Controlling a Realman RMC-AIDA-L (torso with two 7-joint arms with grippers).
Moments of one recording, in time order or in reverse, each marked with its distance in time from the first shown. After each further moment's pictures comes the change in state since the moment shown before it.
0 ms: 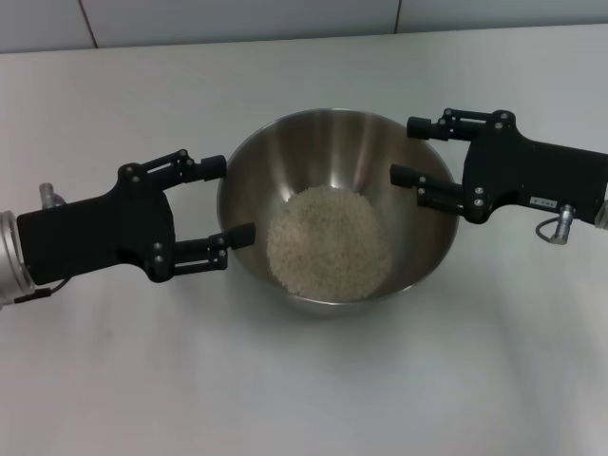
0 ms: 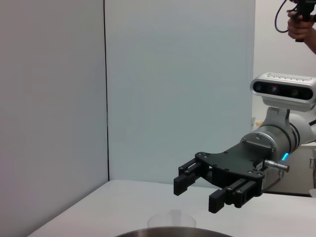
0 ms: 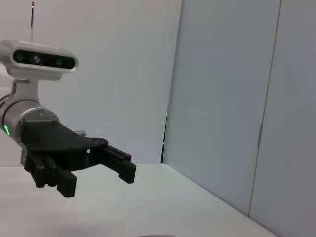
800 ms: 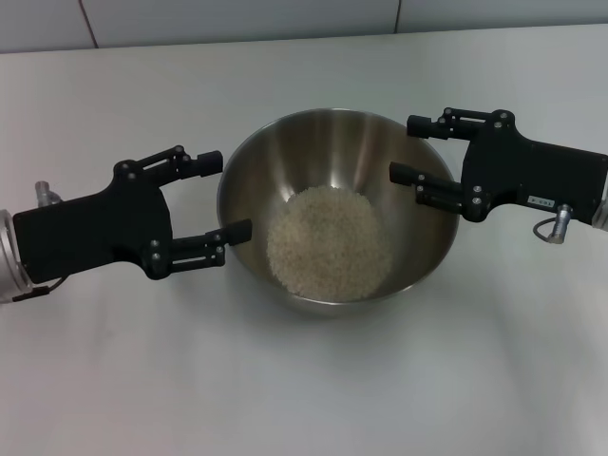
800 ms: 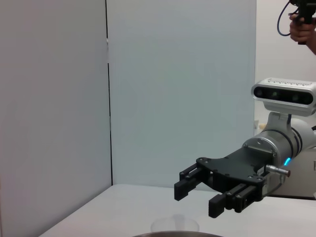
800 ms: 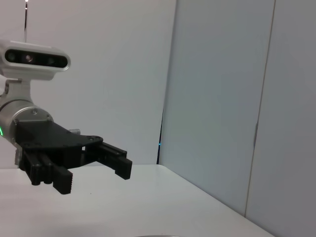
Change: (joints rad) left arm 0.001 -0.003 -0.017 -0.001 -0.001 0.007 0.013; right arm 0.002 0.001 0.000 0.016 0.011 0.013 -0.008
